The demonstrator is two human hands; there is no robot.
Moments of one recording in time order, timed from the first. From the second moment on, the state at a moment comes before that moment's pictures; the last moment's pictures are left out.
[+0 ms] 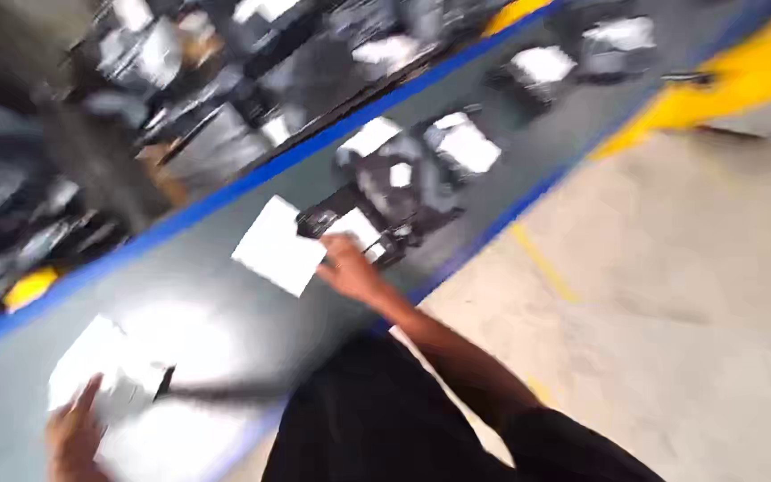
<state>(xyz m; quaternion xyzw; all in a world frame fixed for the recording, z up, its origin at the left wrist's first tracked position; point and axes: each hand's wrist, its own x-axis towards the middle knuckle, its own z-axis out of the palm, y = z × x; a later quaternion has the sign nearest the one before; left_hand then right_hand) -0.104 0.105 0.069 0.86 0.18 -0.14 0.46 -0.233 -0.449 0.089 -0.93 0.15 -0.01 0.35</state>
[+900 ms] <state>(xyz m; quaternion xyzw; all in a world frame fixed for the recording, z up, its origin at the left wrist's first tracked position) -0.079 0.074 -0.030 0.99 -0.12 -0.04 0.11 -0.227 -0.260 0.043 -0.97 0.04 0.00 0.22</state>
